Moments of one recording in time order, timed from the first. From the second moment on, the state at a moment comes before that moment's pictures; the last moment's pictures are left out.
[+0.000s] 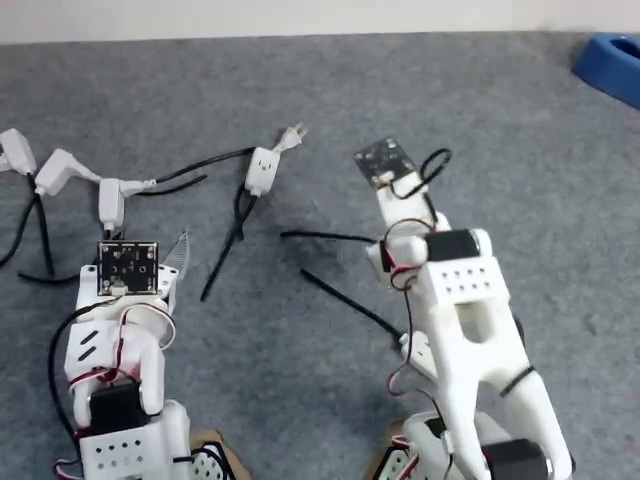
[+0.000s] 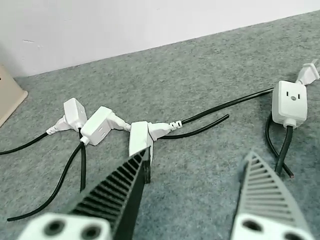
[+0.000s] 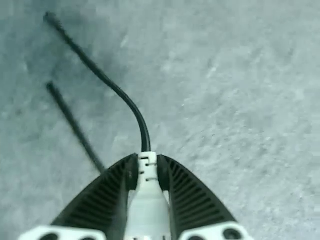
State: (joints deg) left arm -18.2 -99.9 88.8 39.7 -10.4; right arm -13.7 -29.2 40.3 55.9 21.4
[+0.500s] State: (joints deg) left arm -8.0 -98.2 85.8 49.4 -14.8; right arm -5.7 -55.1 48.7 54.5 6.8
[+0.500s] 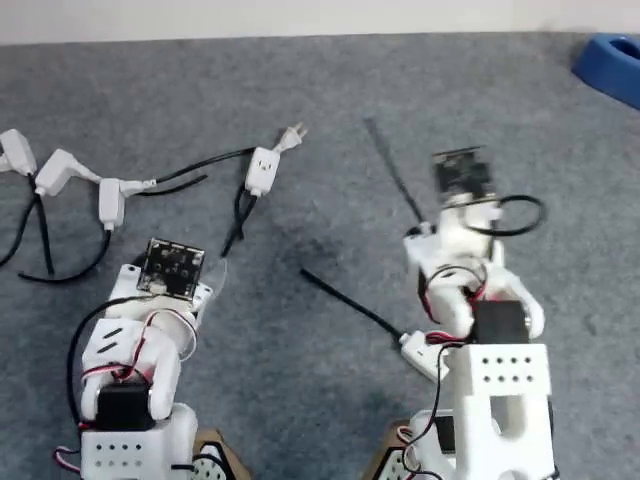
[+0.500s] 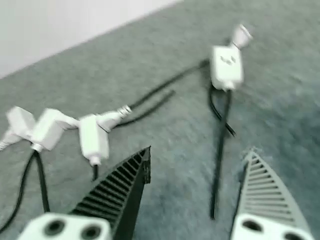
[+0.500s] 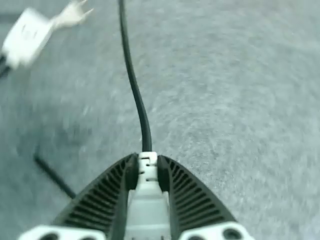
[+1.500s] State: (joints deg) left arm -7.3 -65.8 73.6 48.0 -14.9; right arm -10.5 -6.2 31.3 54.1 4.3
